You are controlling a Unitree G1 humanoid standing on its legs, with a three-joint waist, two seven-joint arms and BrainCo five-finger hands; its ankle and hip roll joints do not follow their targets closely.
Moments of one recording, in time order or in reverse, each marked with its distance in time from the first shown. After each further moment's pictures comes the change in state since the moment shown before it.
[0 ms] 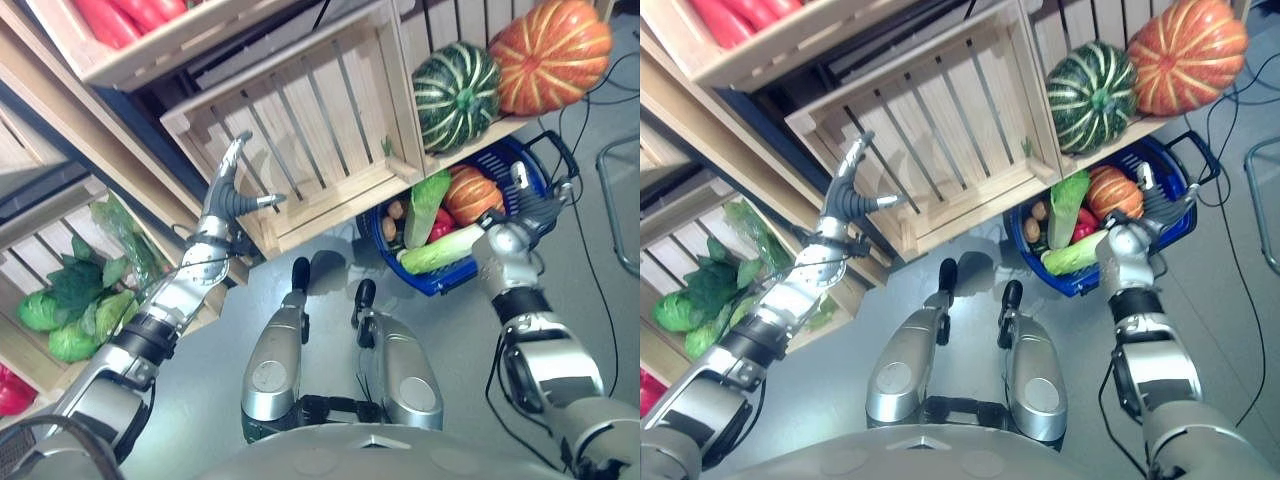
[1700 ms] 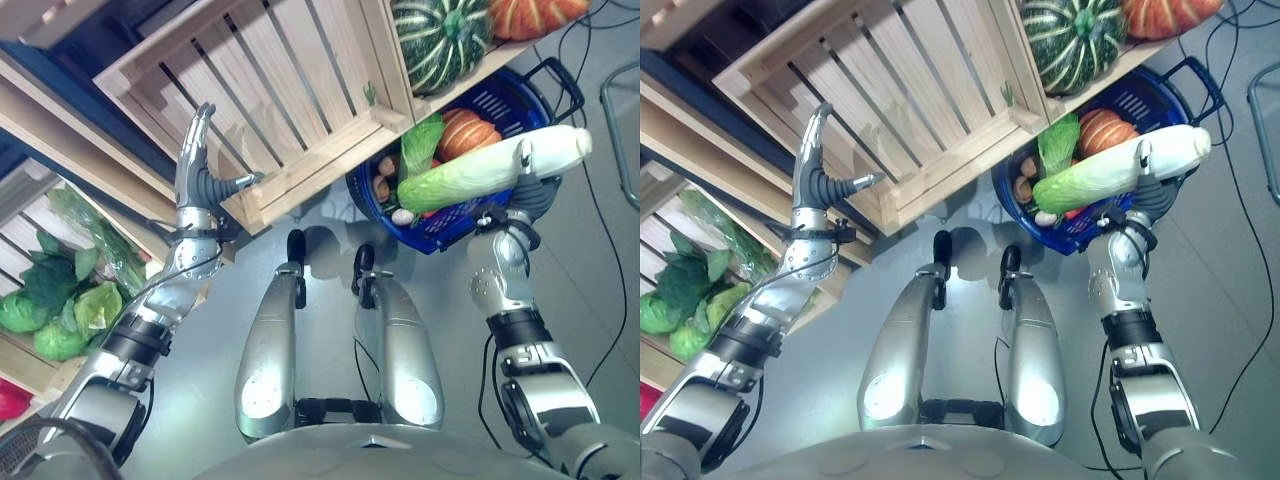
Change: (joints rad) left arm -0.122 0.010 0.074 -0.154 0.113 0.123 0.194; right arm -0.078 -0.067 0.003 -0.285 0.137 -0.136 0.117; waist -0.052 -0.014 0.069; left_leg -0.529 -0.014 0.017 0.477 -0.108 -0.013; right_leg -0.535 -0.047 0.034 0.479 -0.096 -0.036
